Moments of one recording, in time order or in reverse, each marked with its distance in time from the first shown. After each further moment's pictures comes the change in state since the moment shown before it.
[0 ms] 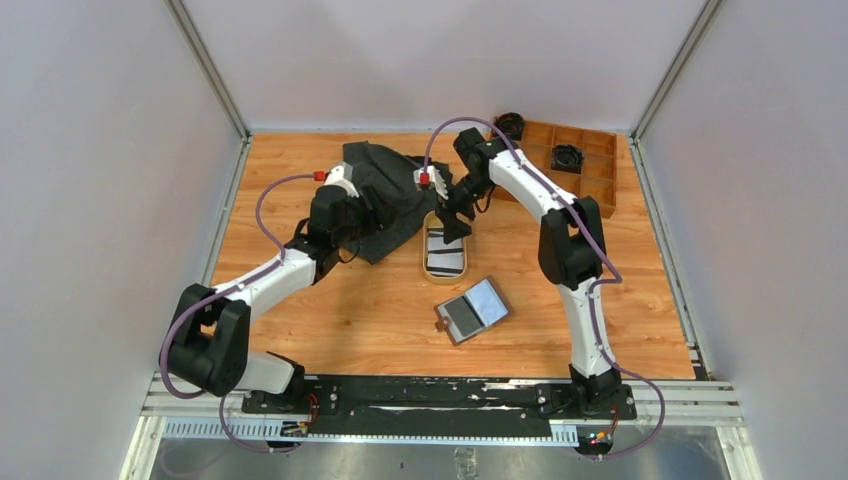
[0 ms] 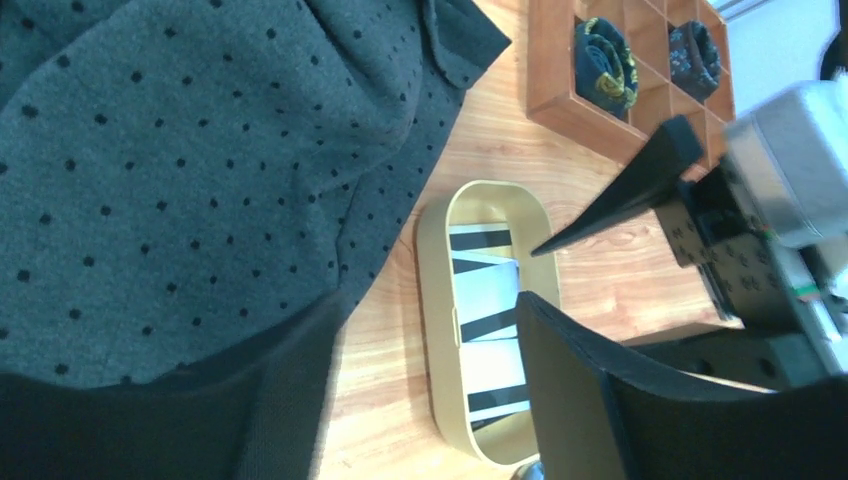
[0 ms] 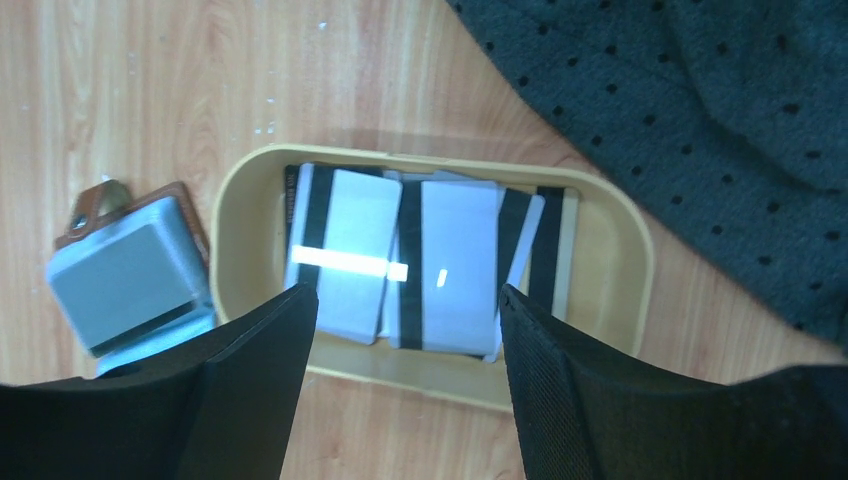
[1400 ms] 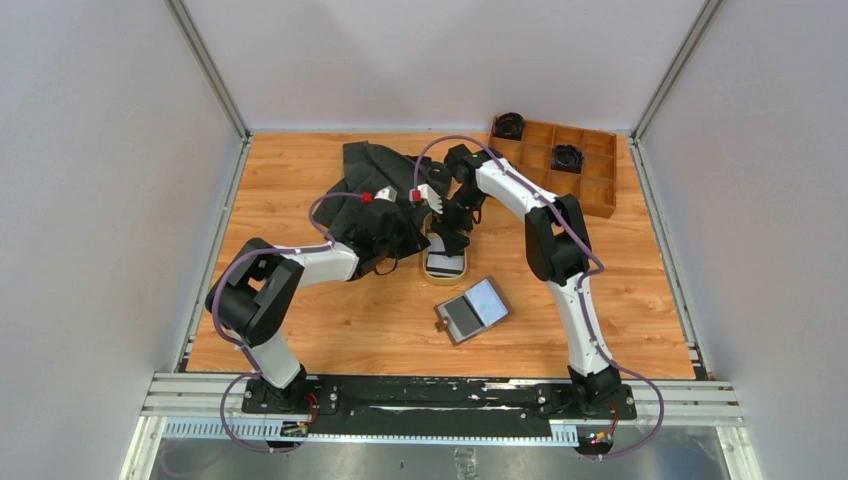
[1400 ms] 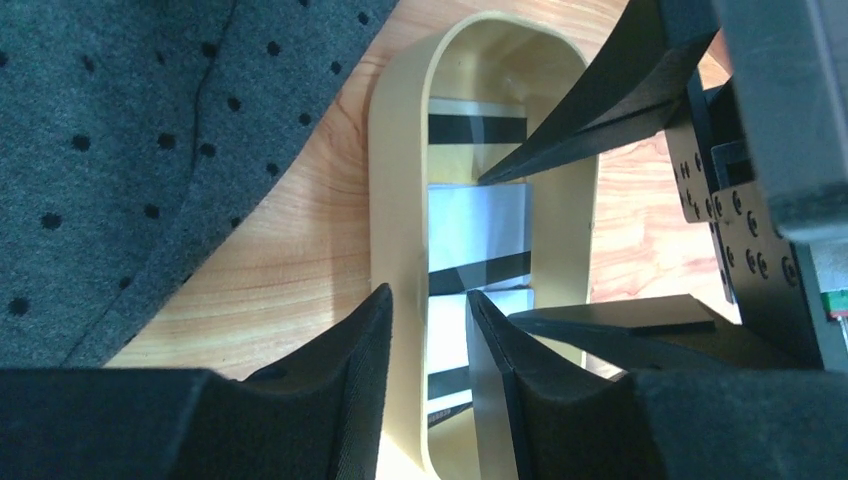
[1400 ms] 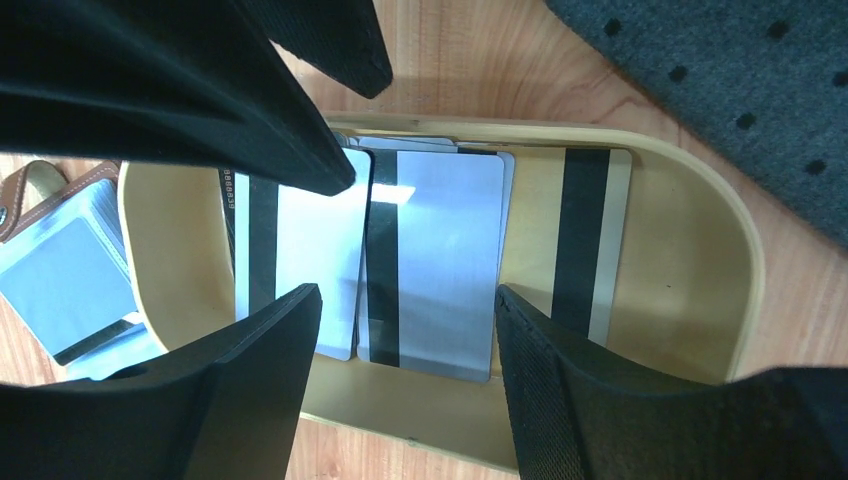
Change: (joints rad) left arm -0.193 0.315 0.073 0.024 -0.010 -0.224; right arm 0.031 0.145 0.040 -0.021 0.132 0.033
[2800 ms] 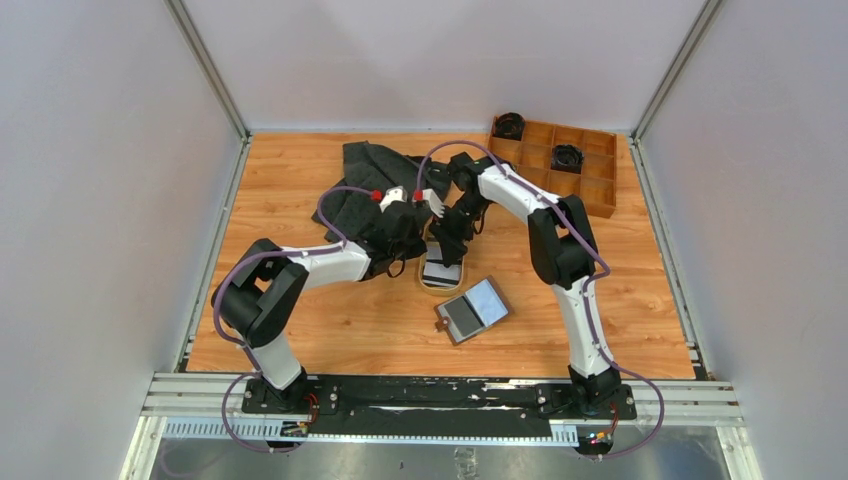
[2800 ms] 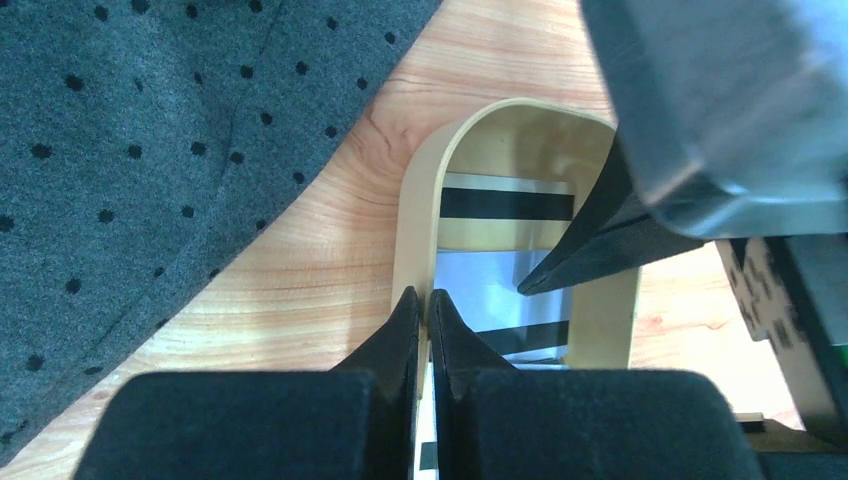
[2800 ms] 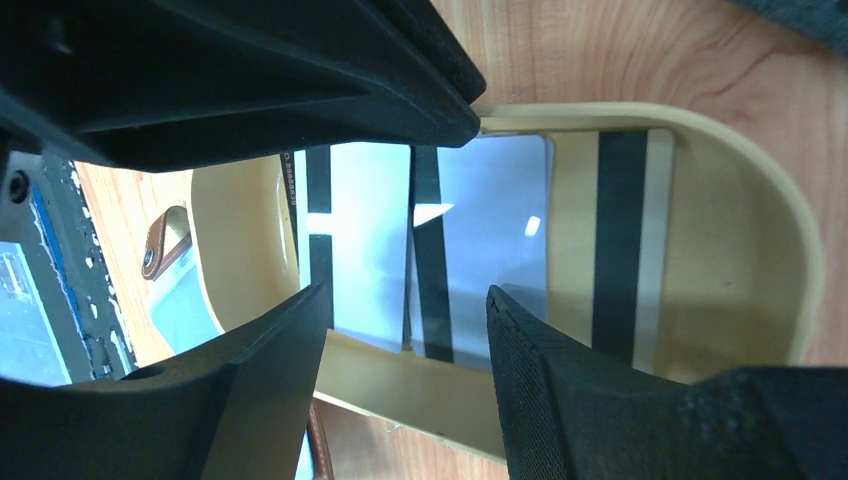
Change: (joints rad) left arm -0.095 0.016 0.082 -0.132 -0.245 0.086; right arm 0.005 -0.068 -0.129 0.031 -0.085 0.202
